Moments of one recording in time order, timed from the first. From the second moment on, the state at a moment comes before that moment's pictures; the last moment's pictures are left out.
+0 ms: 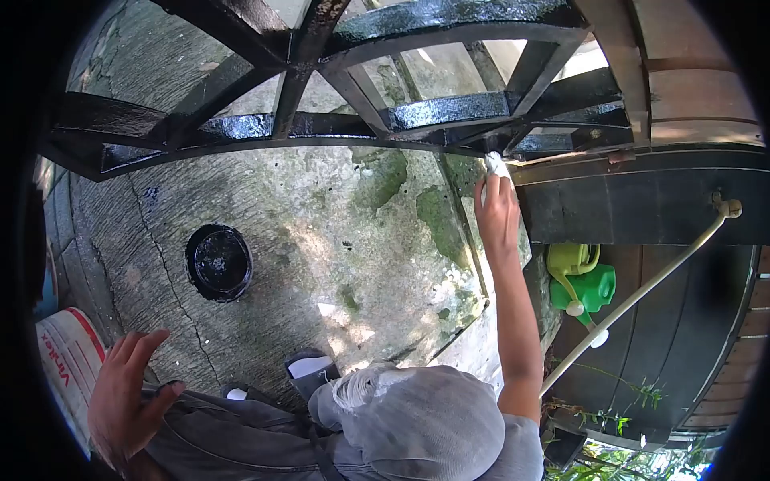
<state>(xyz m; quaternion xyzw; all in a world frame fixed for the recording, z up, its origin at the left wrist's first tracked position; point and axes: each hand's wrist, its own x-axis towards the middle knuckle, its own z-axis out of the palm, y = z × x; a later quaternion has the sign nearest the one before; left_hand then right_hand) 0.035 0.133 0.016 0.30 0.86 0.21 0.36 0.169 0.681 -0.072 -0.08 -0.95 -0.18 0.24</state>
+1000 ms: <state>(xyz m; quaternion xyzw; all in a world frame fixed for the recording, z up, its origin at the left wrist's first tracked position) 0.029 0.160 0.016 0.31 0.85 0.19 0.38 0.178 0.683 -0.081 -0.16 -0.93 -0.15 0.30</state>
